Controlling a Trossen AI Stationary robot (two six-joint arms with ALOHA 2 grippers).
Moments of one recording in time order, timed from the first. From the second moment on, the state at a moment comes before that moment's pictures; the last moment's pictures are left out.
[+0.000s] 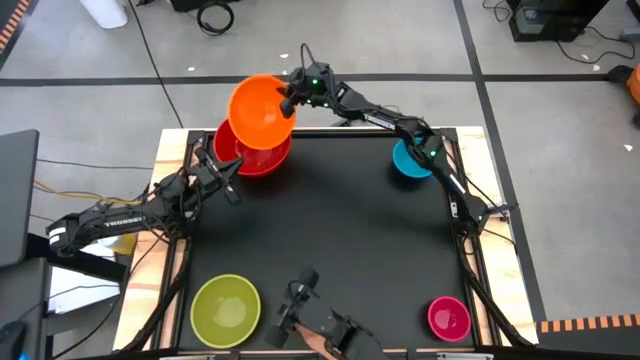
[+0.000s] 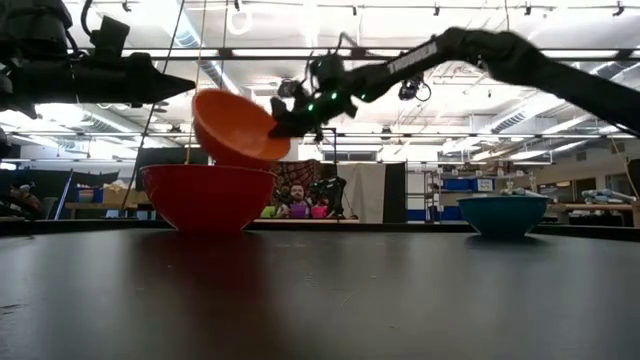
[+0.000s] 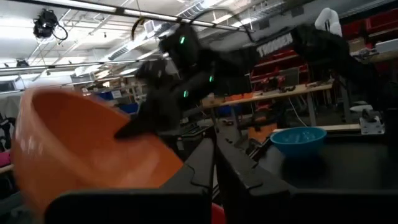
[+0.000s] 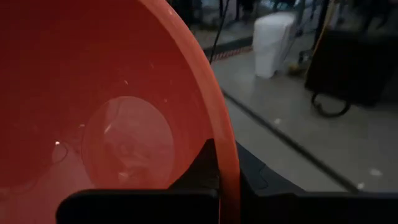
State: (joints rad) left arm 0.39 0.43 0.01 0.69 -0.22 0.30; right arm -0.61 2.46 2.30 -0.10 -0.15 0.06
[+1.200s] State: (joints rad) left arm 0.39 0.43 0.01 0.69 -0.25 0.27; right arm -0.57 2.52 2.36 -0.16 -0.38 0.04
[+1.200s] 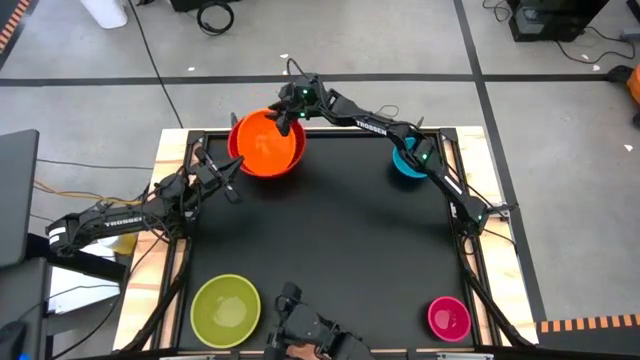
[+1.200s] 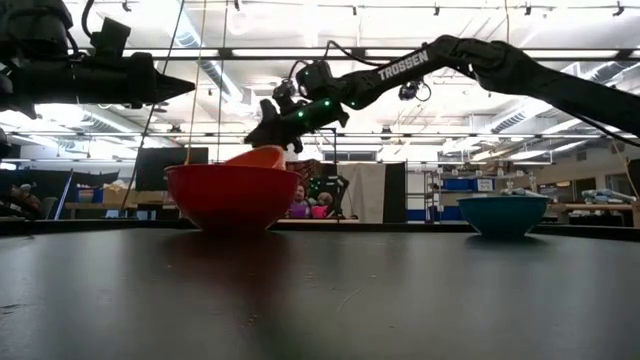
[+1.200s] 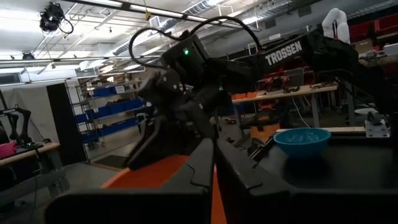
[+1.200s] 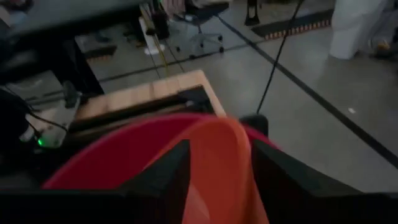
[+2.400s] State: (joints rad) left arm 0.39 0.43 0.01 0.68 -0.29 0.23; right arm -0.55 2.47 2.28 -0.63 -0.05 -0.09
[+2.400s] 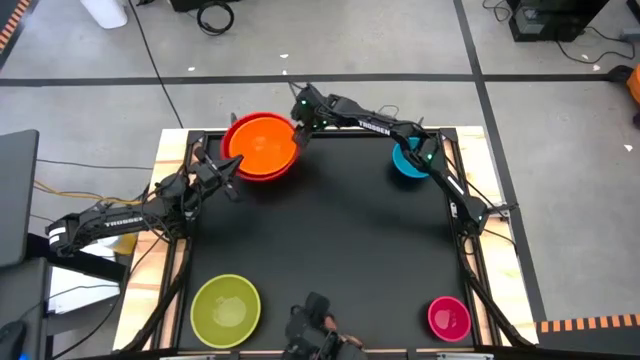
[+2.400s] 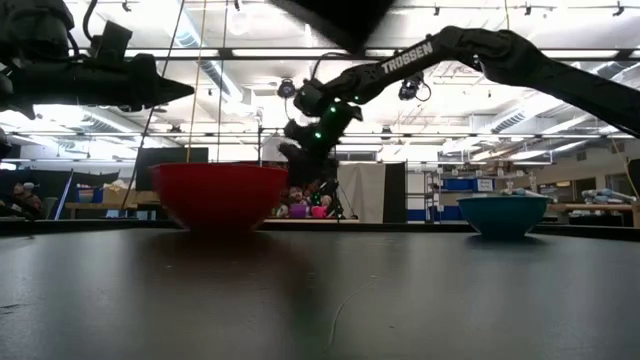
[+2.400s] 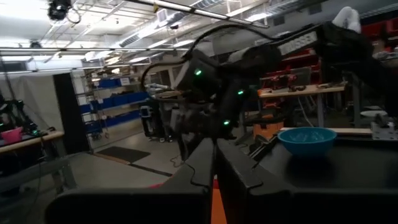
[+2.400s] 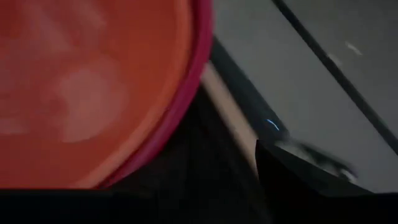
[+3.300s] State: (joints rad) left arm -0.42 0.70 0.35 -0.07 -0.54 -0.23; right arm -0.26 2.36 2.29 -1.08 0.02 -0.03
